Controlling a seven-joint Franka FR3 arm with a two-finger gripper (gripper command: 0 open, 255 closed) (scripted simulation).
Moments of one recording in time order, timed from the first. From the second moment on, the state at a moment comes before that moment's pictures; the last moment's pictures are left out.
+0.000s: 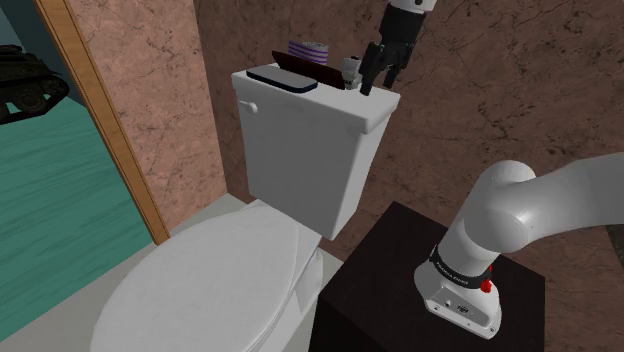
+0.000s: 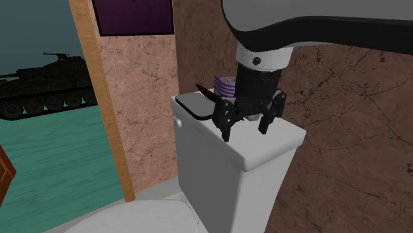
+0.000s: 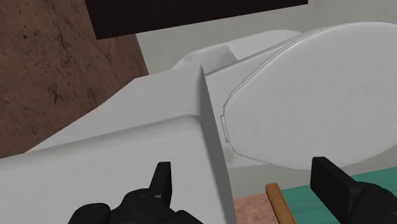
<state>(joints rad) -0.02 -0.83 0.02 -2.31 0.00 1.63 0.12</state>
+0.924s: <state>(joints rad) -0.09 -0.33 0.15 -1.93 -0.33 1.67 0.11</state>
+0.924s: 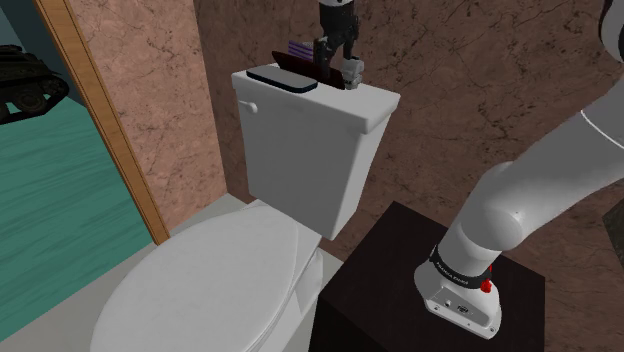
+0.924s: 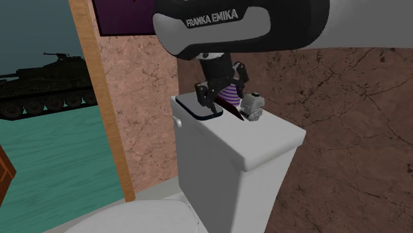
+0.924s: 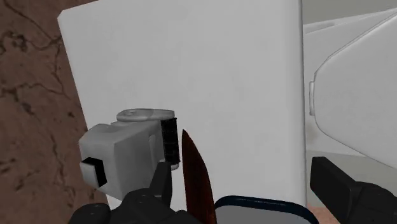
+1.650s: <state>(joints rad) -0.09 0.08 0.24 -1.54 -0.69 1.58 0.12</state>
